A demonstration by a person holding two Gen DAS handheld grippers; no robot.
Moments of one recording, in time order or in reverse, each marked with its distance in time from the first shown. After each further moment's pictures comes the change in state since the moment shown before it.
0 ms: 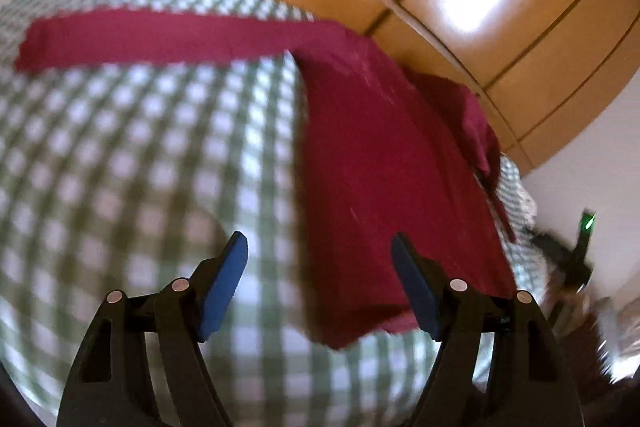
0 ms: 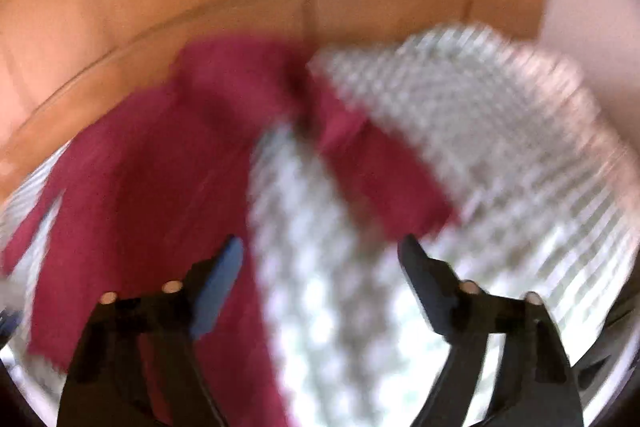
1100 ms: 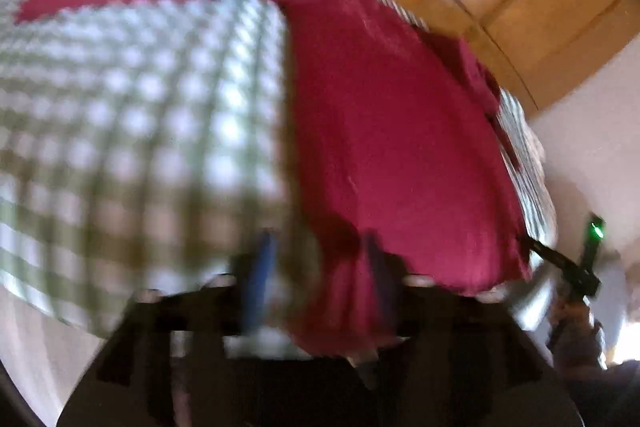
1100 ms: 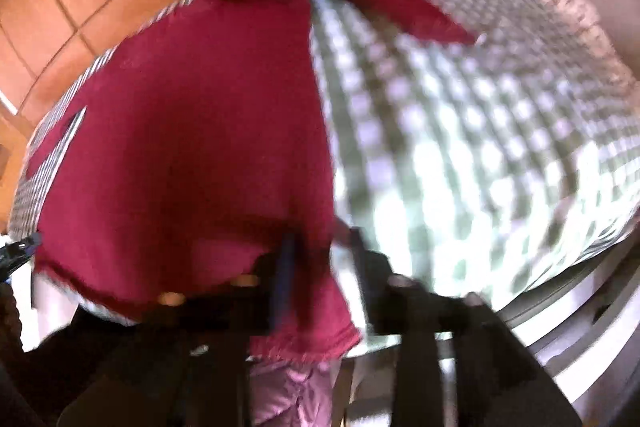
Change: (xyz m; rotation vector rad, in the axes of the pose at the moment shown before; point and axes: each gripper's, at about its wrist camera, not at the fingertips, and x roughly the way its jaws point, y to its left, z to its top) left arm 0.014 -0.007 0.024 0.059 0.093 0.119; right arm -0.044 -0.006 -0.087 -0.047 0.051 -0.017
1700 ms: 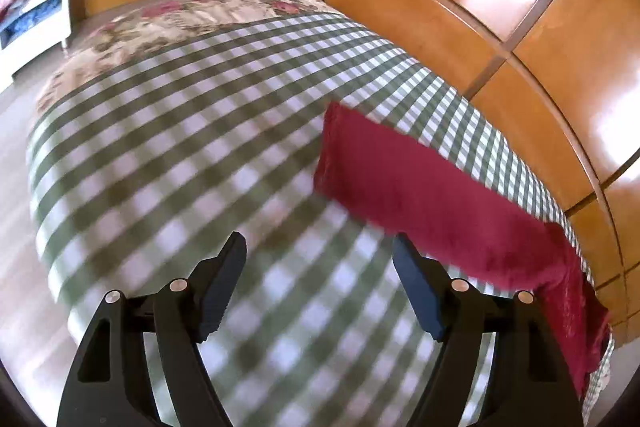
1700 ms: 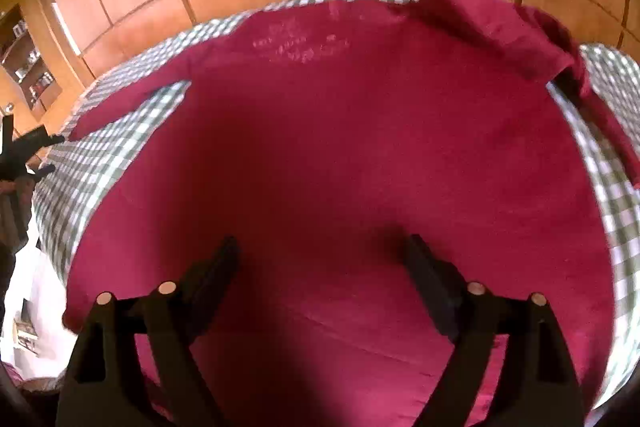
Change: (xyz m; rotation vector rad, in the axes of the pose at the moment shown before) left arm -0.065 0.218 0.130 -0.482 -0.347 0.453; right arm 0.076 0.189 0.022 -0.258 -0.010 0.217
